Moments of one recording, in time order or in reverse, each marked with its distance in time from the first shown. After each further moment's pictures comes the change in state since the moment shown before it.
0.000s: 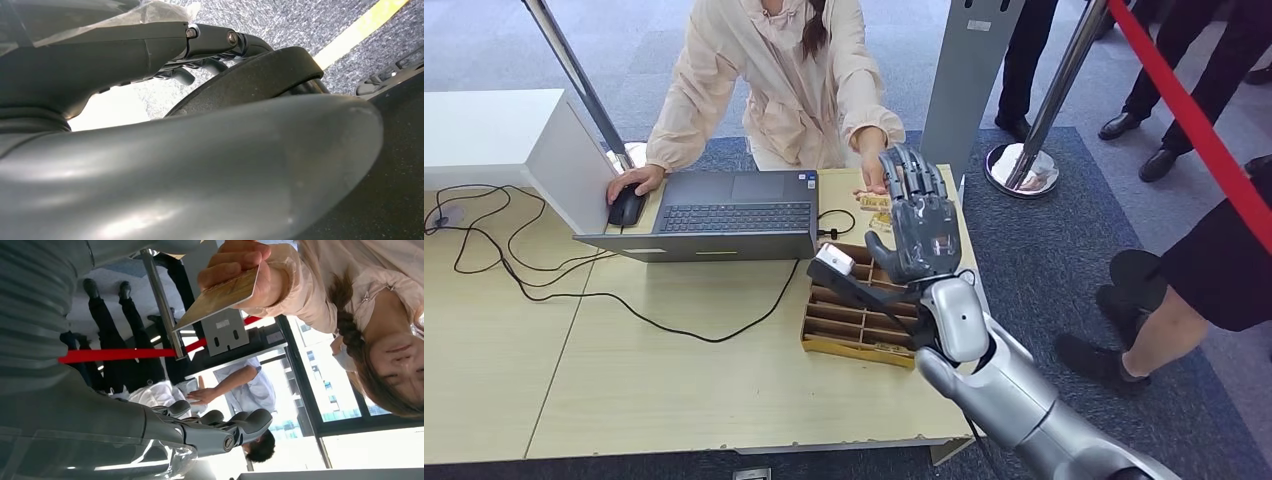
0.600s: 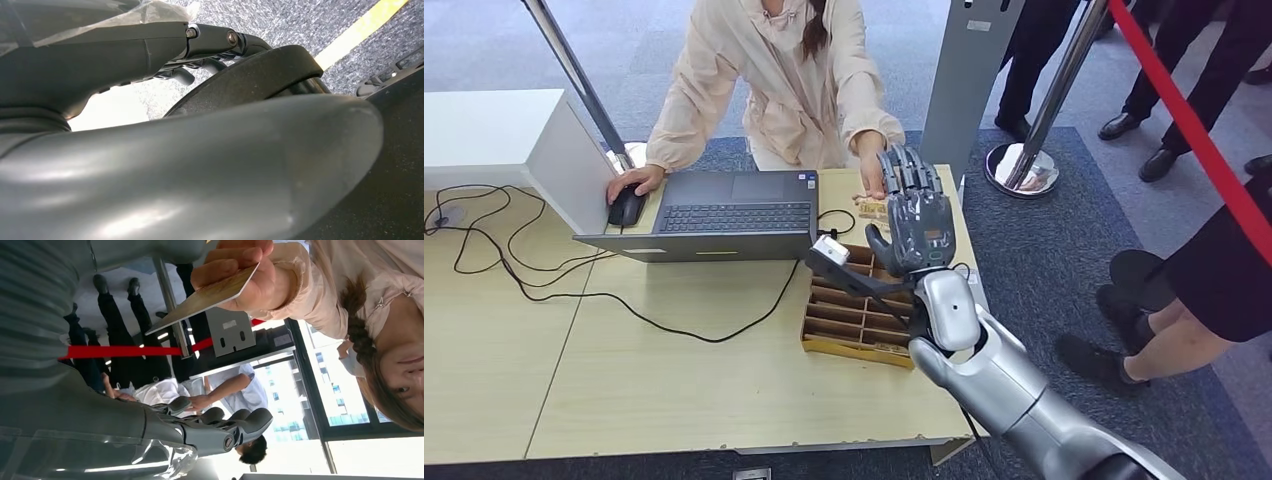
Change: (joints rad) left arm -0.002 -0.001 -0.013 0.000 0.000 0.000 -0.003; right arm -0.040 0.029 0.003 0.096 0.011 -0.004 0.007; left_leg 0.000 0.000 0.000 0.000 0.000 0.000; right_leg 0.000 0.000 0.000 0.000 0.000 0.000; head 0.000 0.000
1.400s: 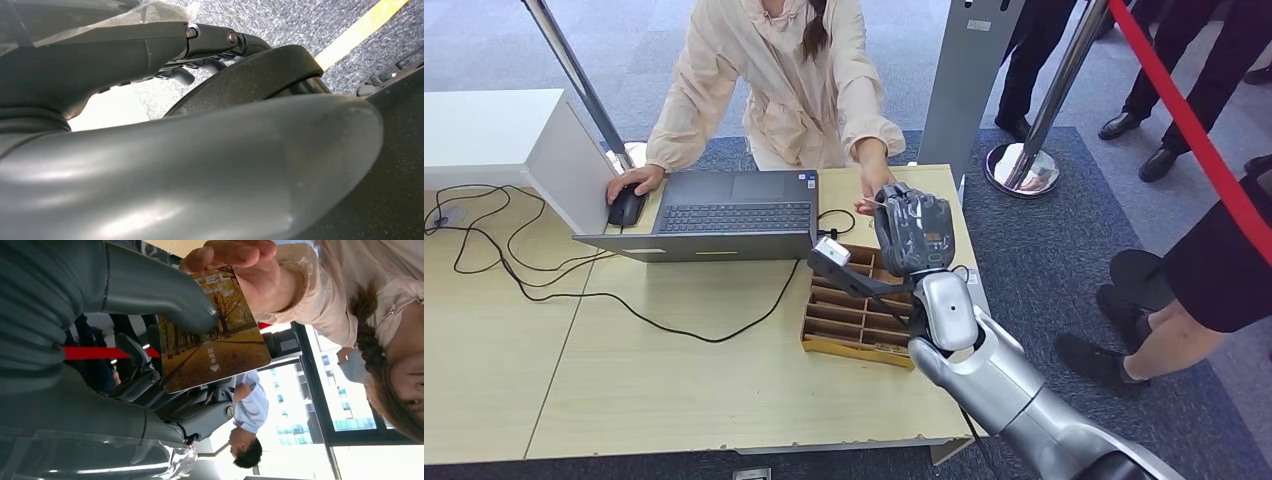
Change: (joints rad) left arm 0.000 0.000 0.000 0.000 0.000 0.001 0.000; right arm -0.003 0.006 0.001 0.050 0.003 -0.024 0.003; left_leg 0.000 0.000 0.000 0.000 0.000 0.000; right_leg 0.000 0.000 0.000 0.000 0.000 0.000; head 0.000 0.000
